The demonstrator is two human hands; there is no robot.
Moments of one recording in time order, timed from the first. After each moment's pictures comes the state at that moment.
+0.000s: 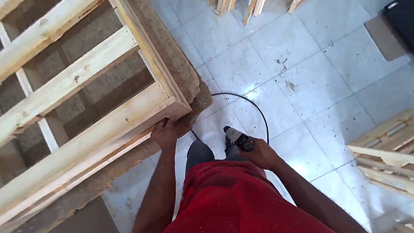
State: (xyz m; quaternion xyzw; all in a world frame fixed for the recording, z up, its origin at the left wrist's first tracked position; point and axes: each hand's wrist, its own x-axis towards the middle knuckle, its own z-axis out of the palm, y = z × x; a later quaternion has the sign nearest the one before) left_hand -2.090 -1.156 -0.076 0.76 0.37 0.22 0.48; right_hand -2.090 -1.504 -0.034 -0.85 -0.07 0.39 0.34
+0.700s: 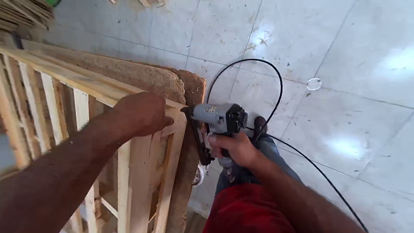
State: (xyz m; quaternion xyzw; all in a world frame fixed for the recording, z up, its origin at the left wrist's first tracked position) left_hand -1.935 -1.193 0.049 0.80 -0.27 -0.39 -0.37; right_hand -2.154 -1.303 -0.092 -0.32 0.12 0.10 0.94
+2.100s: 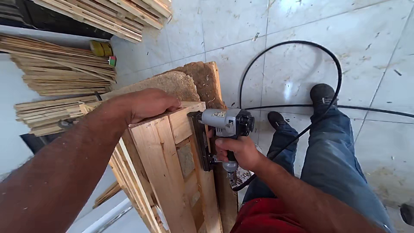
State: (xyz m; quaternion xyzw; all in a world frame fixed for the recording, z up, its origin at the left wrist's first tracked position) left_hand -1.909 -1.214 0.017 0.82 -0.01 -0.51 -0.24; right_hand -2.155 -1.177 -0.154 -0.09 0.13 0.01 0.99
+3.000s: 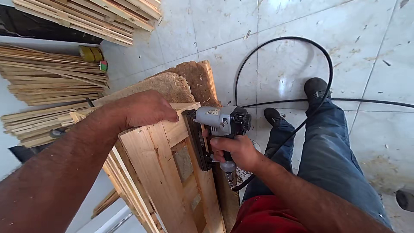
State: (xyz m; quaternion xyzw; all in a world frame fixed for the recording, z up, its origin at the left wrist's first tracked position) left_hand -1.902 -1.211 0.008 0.76 -0.16 -0.54 -0.32; right_hand -2.152 -1.182 -0.140 -0.10 0.17 -0.01 0.98
